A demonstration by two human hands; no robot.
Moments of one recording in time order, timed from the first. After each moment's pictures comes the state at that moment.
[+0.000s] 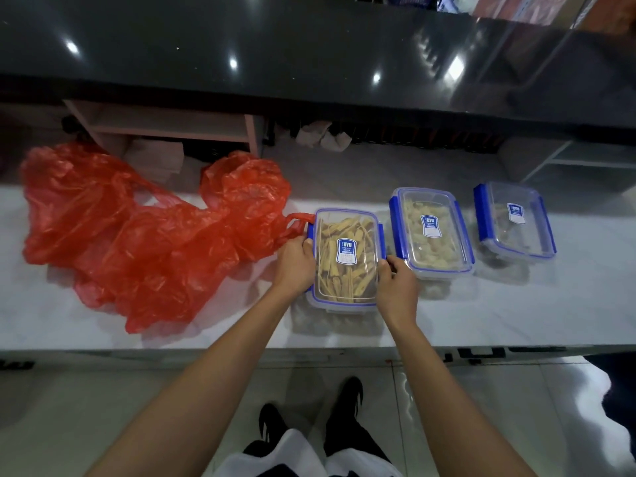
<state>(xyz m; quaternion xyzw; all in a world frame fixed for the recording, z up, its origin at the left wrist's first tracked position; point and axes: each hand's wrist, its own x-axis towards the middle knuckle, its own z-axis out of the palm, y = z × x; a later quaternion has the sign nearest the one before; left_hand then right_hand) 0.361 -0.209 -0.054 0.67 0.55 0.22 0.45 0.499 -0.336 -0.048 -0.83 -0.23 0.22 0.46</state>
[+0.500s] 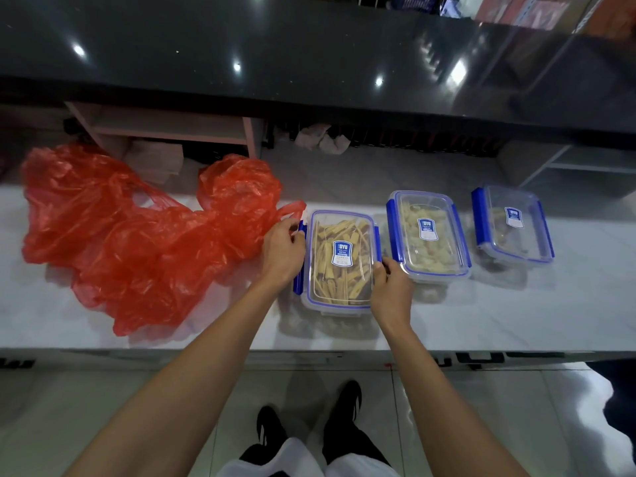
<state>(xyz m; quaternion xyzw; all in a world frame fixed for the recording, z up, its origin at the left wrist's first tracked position) 0.358 -0.188 -0.045 0.67 0.55 0.28 0.40 0.501 -0.335 -0.049 -0.84 -0.26 0.21 0.42</state>
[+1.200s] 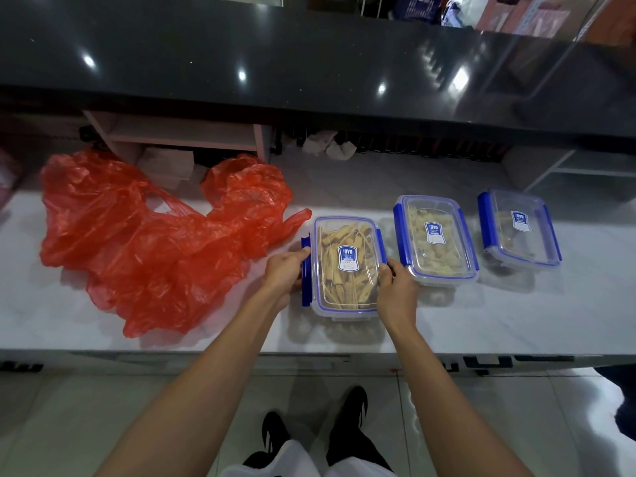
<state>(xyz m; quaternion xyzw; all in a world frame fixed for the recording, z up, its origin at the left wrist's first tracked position) 0.338 -0.203 -0.060 0.36 0.56 0.24 0.71 0.494 -0.333 -0.043 -0.83 -0.25 0.23 0.44</state>
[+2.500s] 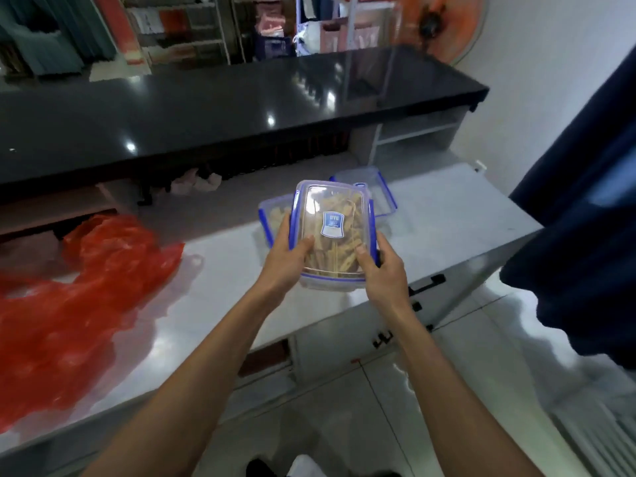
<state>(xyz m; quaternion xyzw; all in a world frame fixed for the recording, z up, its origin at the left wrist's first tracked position) 0.495 -0.368 0.057 0.66 0.31 0.22 0.65 0.592 -0.514 0.042 -0.74 -0.22 0.17 0.62</state>
